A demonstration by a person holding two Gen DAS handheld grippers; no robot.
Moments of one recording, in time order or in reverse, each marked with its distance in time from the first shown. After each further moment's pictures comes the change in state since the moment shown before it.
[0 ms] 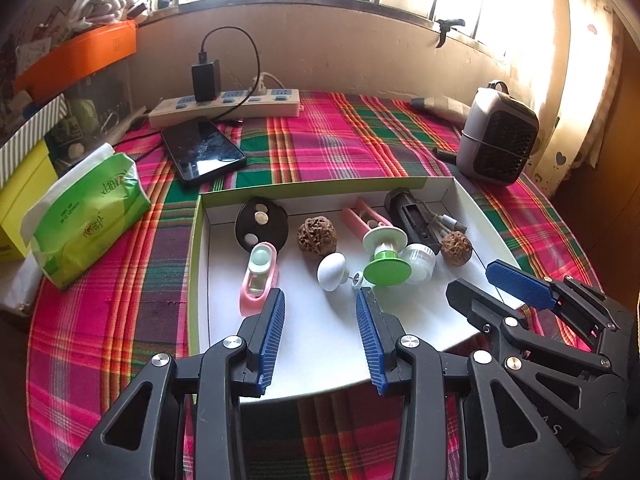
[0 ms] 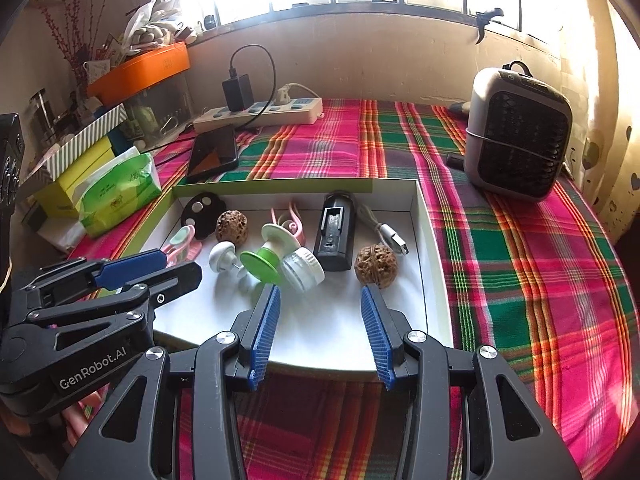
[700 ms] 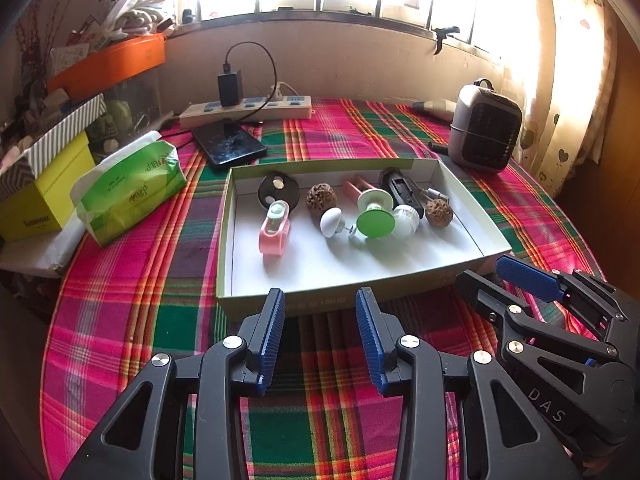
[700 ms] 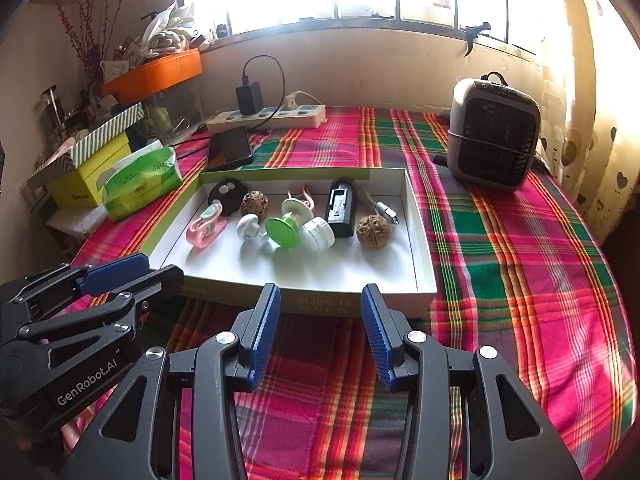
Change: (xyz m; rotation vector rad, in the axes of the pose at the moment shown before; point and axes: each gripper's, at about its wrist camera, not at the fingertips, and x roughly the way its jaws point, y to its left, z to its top) left arm -0.045 -0.012 -0.047 0.000 -0.040 0.072; right arm -0.038 0.014 -0.032 -0.015 -0.018 -0.019
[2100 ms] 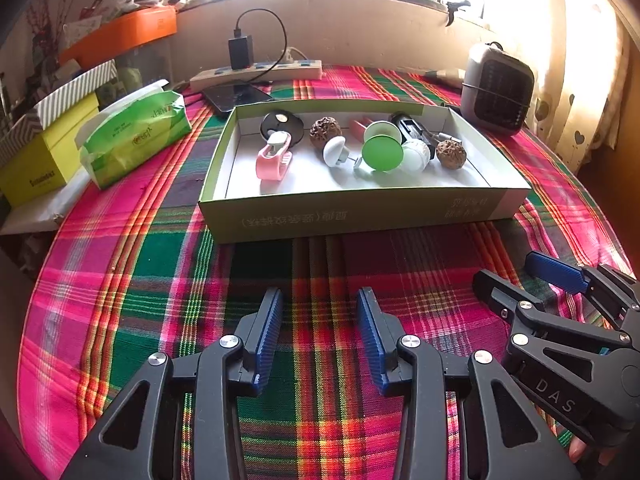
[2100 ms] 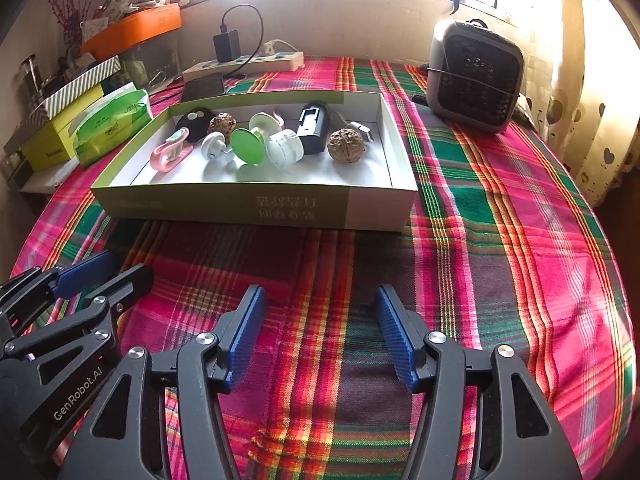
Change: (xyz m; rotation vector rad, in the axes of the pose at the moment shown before) left arm 0.016 -0.011 -0.043 -0.023 0.056 0.060; right arm 0.016 -0.013 -0.037 -0.001 0.126 -0.081
